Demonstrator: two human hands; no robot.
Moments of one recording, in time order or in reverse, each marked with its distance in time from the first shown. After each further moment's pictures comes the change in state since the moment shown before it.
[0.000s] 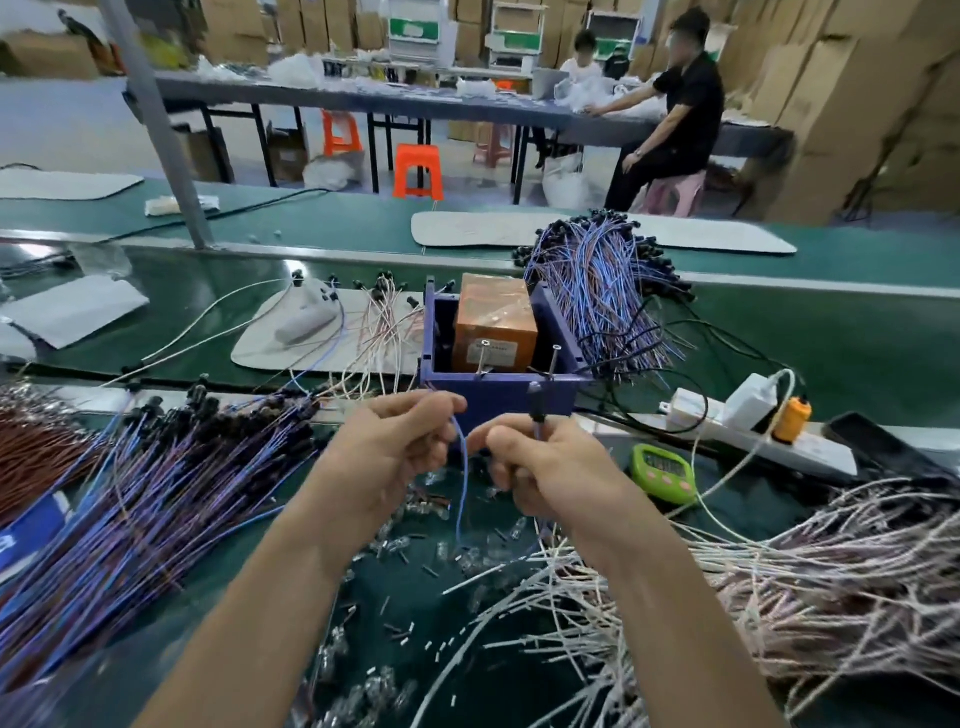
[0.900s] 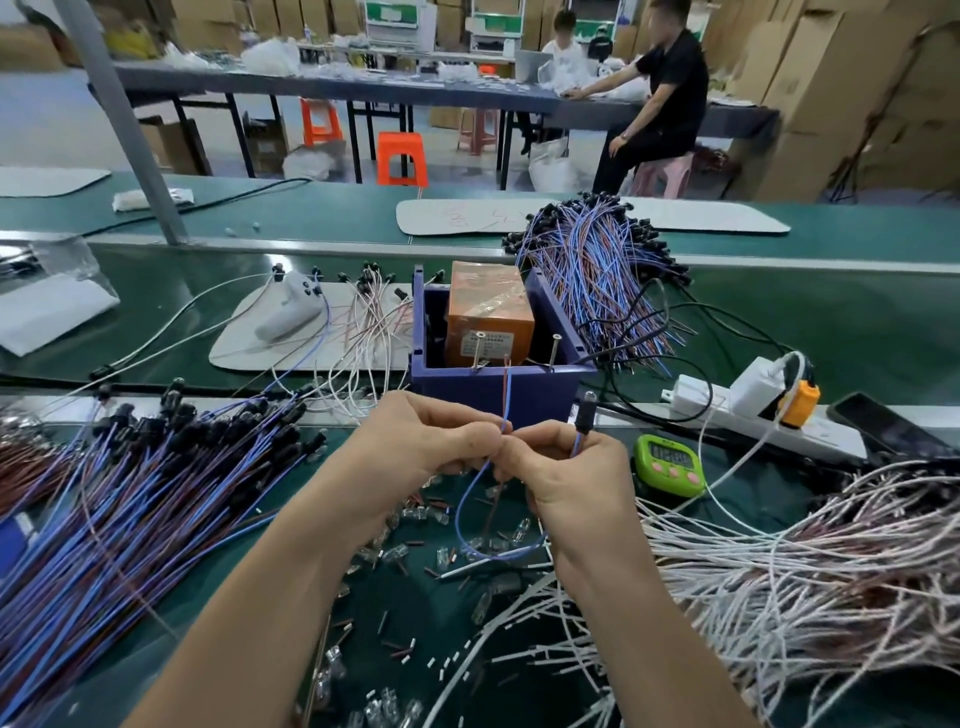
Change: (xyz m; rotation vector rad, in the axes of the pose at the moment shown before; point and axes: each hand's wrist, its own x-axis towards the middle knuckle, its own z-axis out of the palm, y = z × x) left_hand 0.018 -0.001 0.007 0.421 -0.176 -0.051; right_hand 0.002 0.031 0.015 0.260 0.417 -0.147
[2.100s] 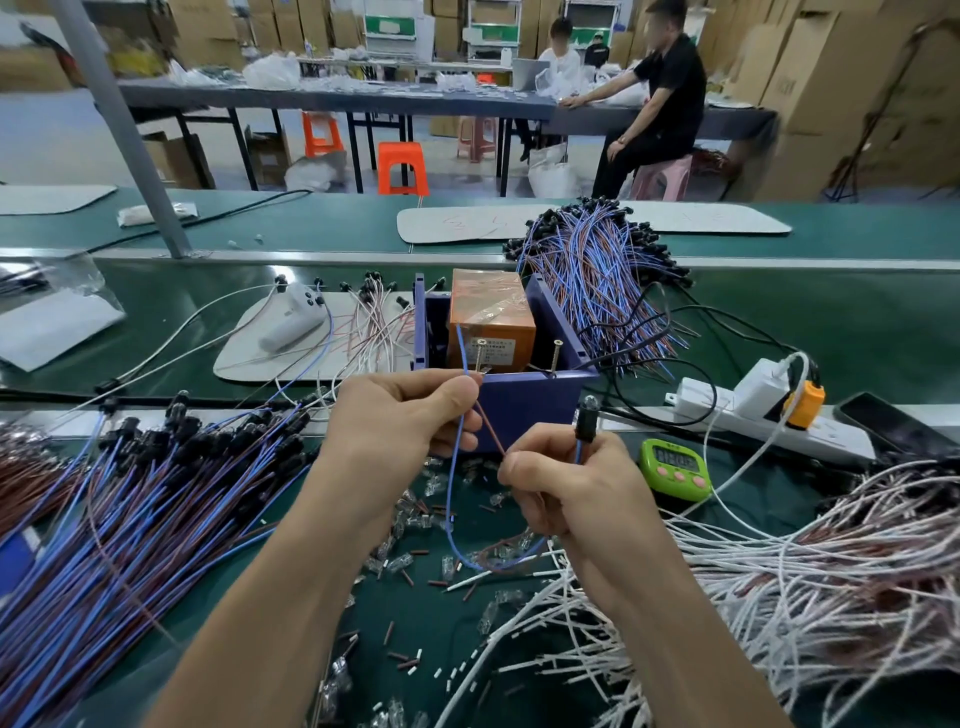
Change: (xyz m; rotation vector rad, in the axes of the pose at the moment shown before) left_hand -0.009 0.026 0.009 -0.136 0.371 0.046; right_hand -0.011 -0.025 -0.006 -0.045 -0.288 -0.018
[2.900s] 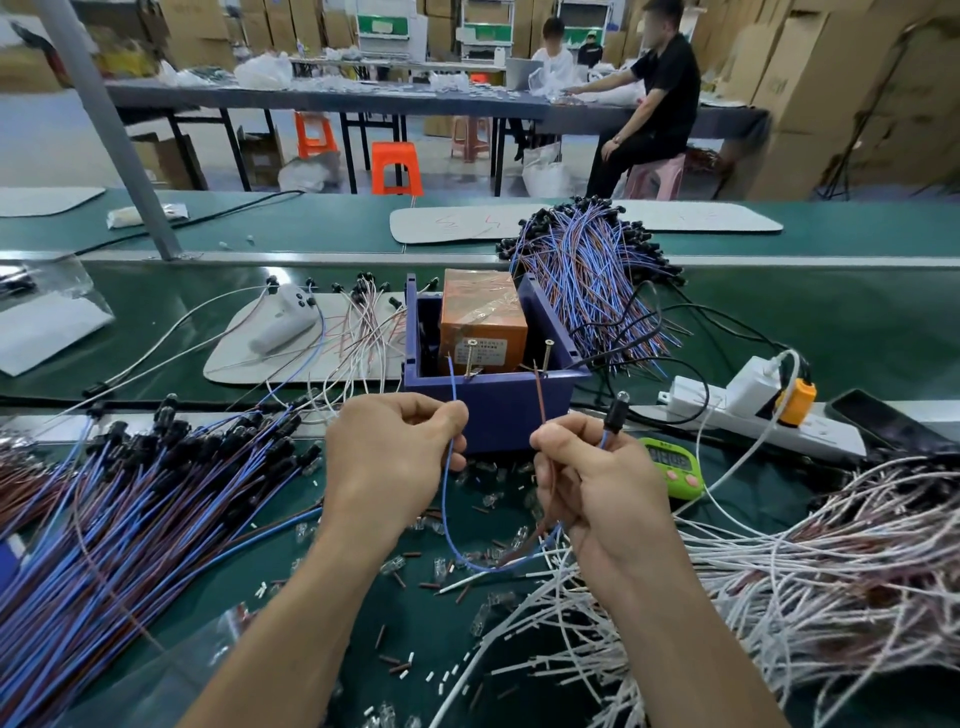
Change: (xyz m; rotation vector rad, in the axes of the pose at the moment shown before) left_hand 0.006 -0.028 0.011 0.324 0.221 0.000; right_hand 0.007 0.004 -0.009 0.263 0.288 0.150
